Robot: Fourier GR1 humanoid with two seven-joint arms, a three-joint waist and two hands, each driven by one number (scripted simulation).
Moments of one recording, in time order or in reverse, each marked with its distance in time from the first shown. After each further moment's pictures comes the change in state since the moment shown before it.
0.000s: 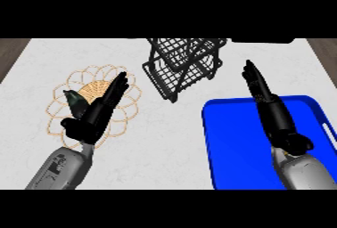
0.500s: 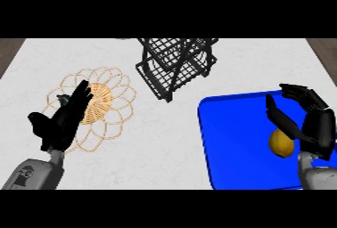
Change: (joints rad) left arm 0.123 0.097 0.135 0.001 0.041 0.069 0.119; right arm 0.138 0.011 -0.218 0.021 0.143 -0.366 0.117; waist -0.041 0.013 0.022
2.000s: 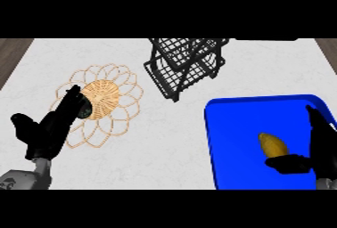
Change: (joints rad) left arm 0.077 0.037 0.033 -0.131 0.018 -0.014 0.135; right arm 0.090 -0.207 0.201 -0.373 0.612 0.533 1.149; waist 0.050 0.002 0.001
